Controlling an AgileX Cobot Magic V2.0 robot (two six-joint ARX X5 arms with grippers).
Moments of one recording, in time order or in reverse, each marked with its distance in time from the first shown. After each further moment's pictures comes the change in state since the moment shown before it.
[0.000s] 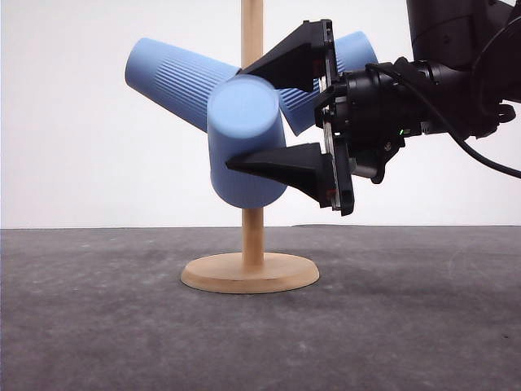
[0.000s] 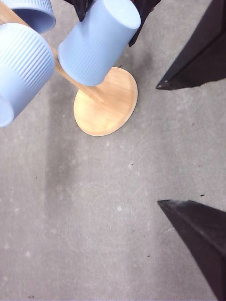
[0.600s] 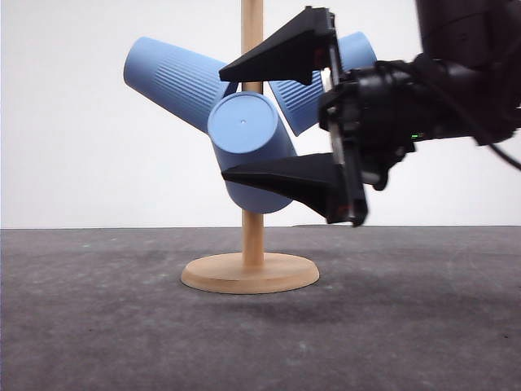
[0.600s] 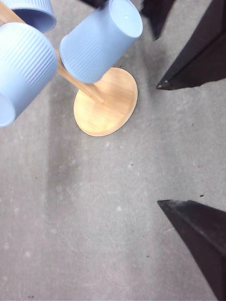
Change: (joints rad) left_arx 0.000 0.000 0.000 0.000 0.000 -0.006; right_arx 0.030 -0.062 -0.108 0.042 -0.051 0.000
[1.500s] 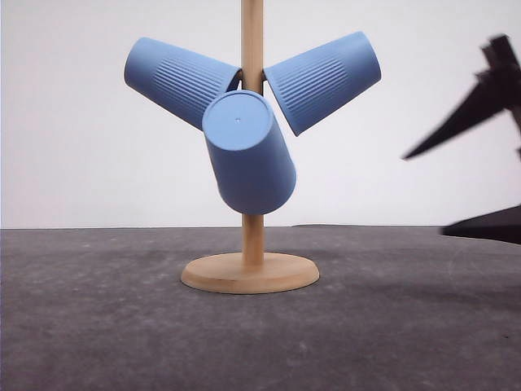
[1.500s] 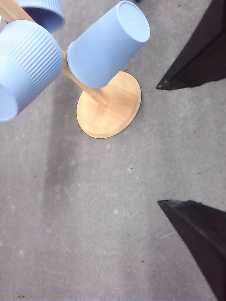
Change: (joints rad) left_arx 0.000 0.001 0.000 0.002 0.000 -0.063; right_arx -0.497 -0.431 -0.196 -0.659 0.129 -1.096
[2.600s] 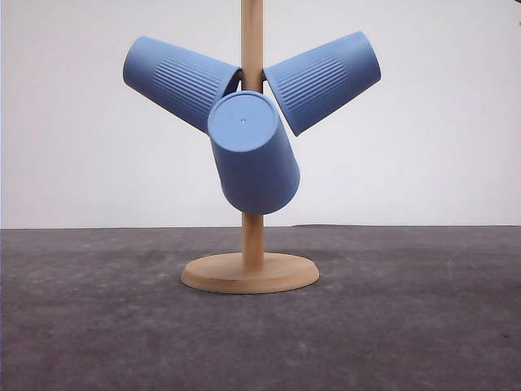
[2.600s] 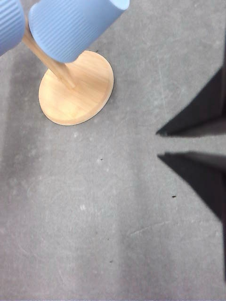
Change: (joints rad) left_arx 0.000 0.117 0.000 -0.050 0.004 0.014; right_arx -0.002 -0.118 0.522 -1.092 0.503 -0.845
